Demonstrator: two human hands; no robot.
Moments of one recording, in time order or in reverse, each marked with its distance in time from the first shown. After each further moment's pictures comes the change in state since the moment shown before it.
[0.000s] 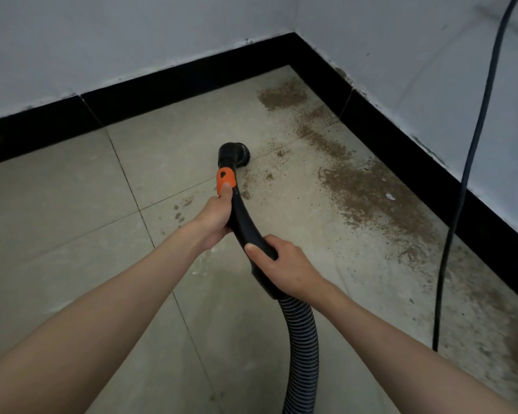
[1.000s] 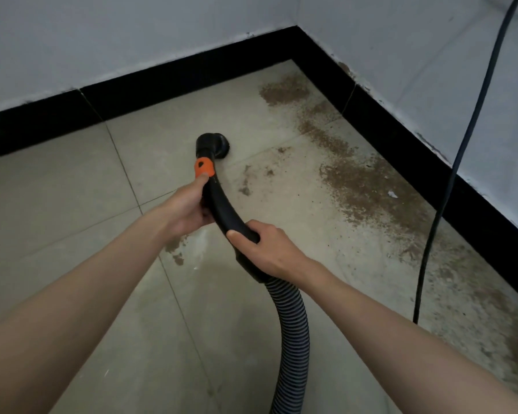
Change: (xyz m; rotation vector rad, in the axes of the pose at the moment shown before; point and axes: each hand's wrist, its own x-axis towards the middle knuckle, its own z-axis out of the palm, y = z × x) left_hand -0.001 0.021 -0.037 -0.096 -0.051 -0.093; right_hand 0.023 -0.020 -0.001 0.013 -0.080 -0.055
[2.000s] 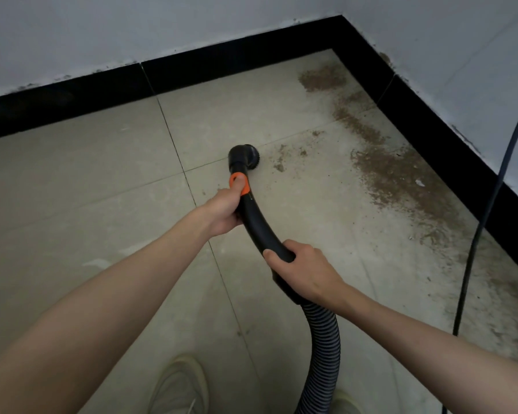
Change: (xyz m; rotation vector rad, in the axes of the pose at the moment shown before) left_hand -0.050 -0.052 -0.022 -0.043 0.049 -0.014; right_hand -0.089 -0.002 0.043 -0.120 0.011 0.128
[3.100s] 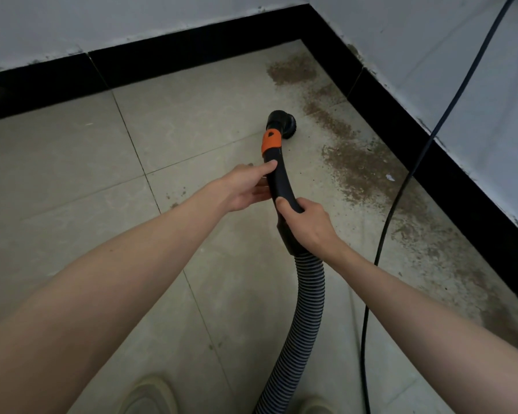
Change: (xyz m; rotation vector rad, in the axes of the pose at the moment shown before) left_hand 0.030 0.026 0.082 0.134 -0.255 0.003; right_hand 0.062 0.024 -0.056 0.199 0.282 0.146
